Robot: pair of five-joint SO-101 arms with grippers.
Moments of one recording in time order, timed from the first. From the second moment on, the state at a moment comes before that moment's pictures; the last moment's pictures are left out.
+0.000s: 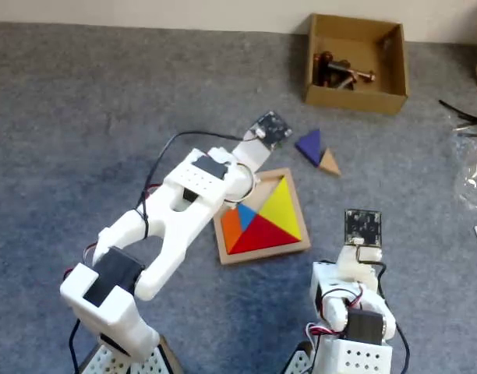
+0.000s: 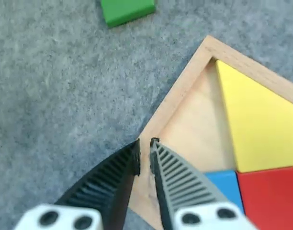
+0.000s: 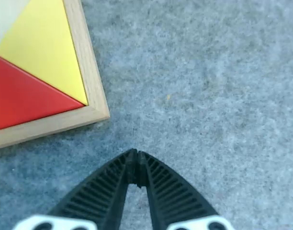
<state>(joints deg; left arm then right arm) 22.5 8.7 22.3 38.9 -13.1 3.2 -104.4 95.7 72.4 5.7</state>
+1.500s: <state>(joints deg) 11.0 8.7 -21.9 98.7 -0.7 3.2 -104.4 95.7 72.4 5.7</state>
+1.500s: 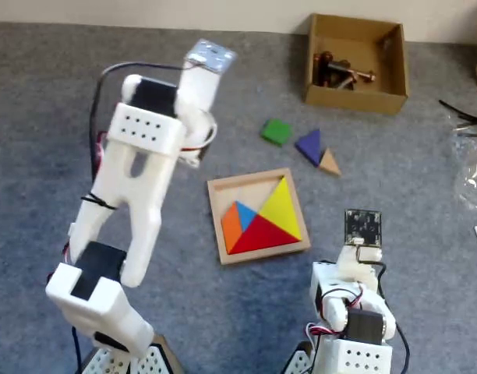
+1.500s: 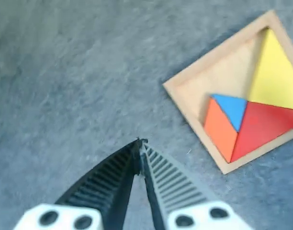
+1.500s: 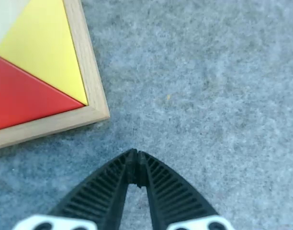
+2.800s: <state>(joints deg) -1.7 -50.4 38.5 90.9 -0.2 3.2 -104.4 95.7 72.4 5.7</state>
